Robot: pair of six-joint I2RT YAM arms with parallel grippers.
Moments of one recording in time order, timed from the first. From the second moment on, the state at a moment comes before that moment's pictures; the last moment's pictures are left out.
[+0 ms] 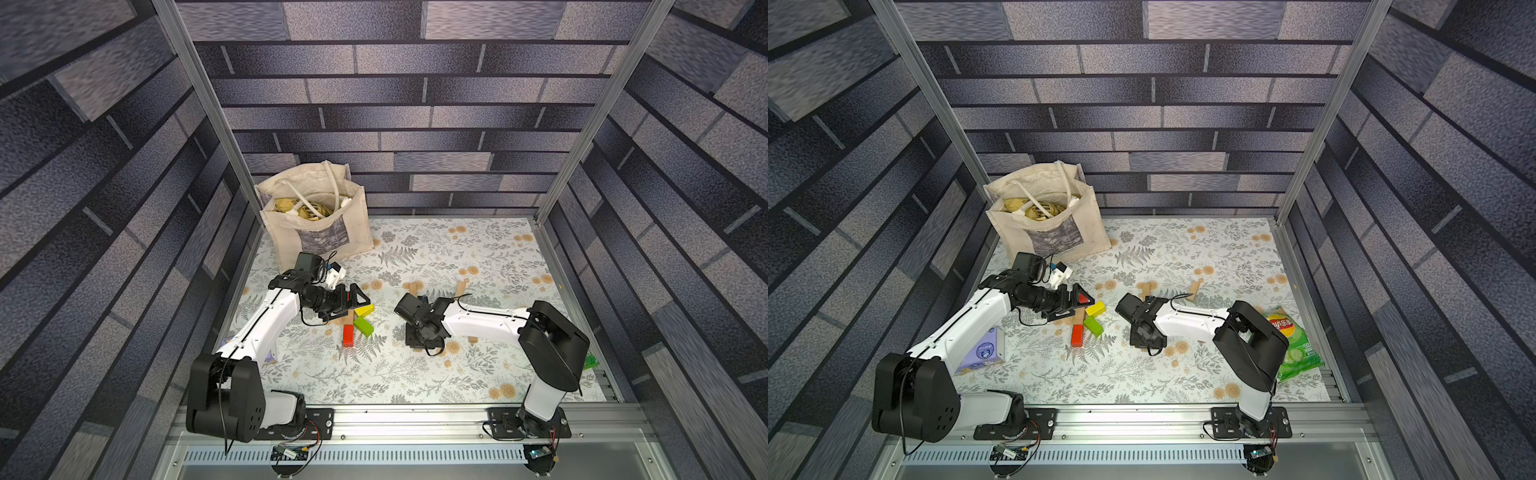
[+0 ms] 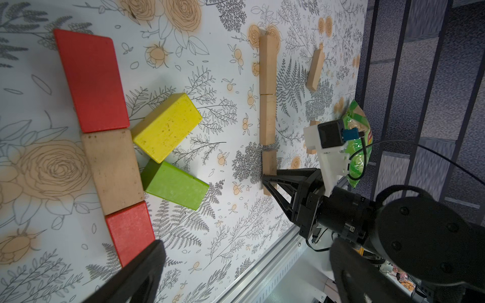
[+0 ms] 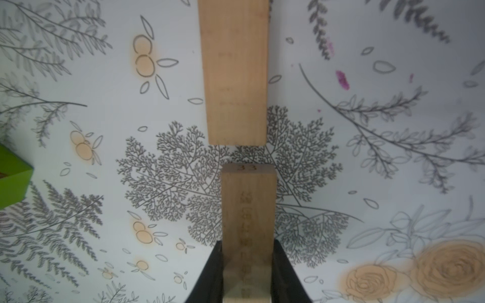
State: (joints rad) left arm -0.15 1.33 0.94 -0.78 0.75 -0.32; right arm 0.99 1.78 1.09 -0.68 0.04 0.96
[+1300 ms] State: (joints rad) left arm -0.15 1.33 0.94 -0.78 0.75 -0.32; right arm 0.99 1.81 1.12 -0.70 0.07 0.95
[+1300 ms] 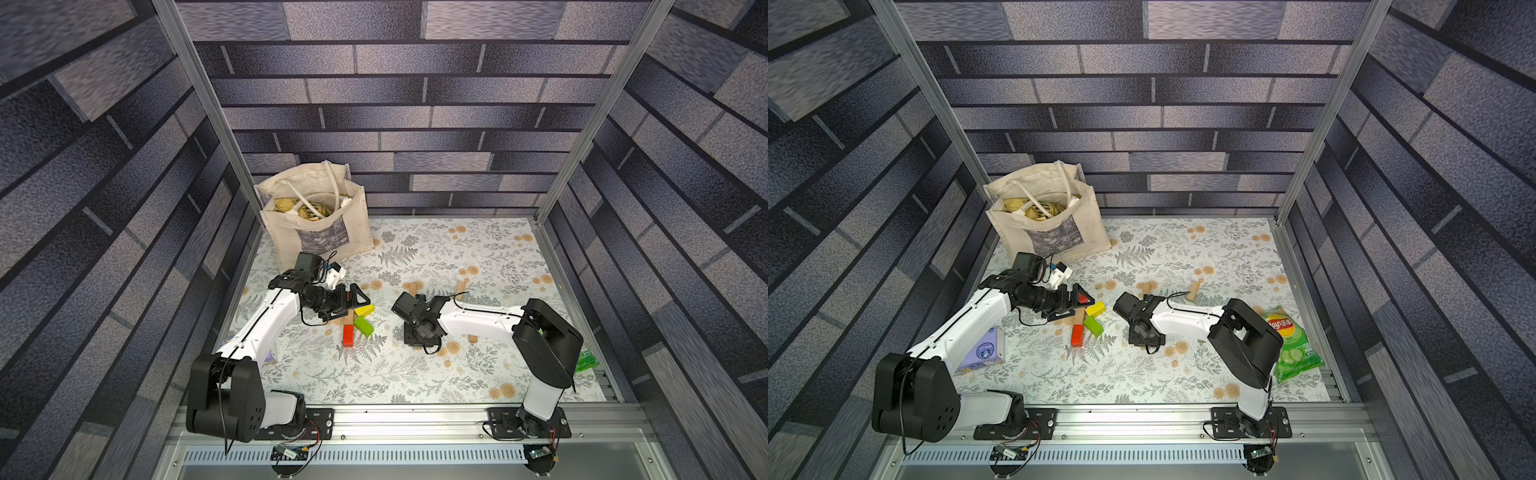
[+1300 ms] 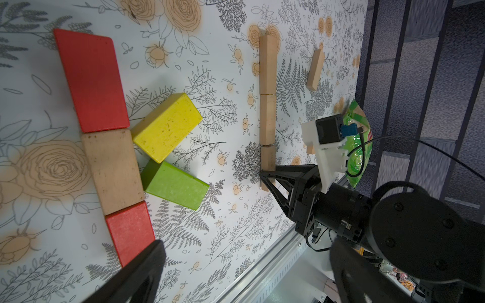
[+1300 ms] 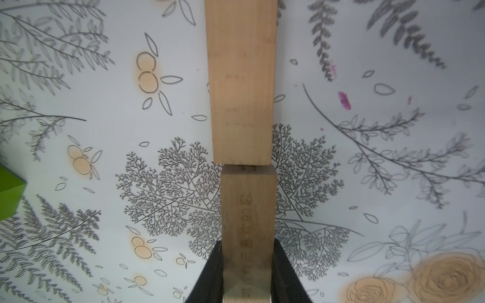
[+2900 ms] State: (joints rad) left arm -0.14 1.34 0.94 -0.78 0.75 -0.32; right arm 0.99 1.83 1.15 -0.70 0.09 0.95
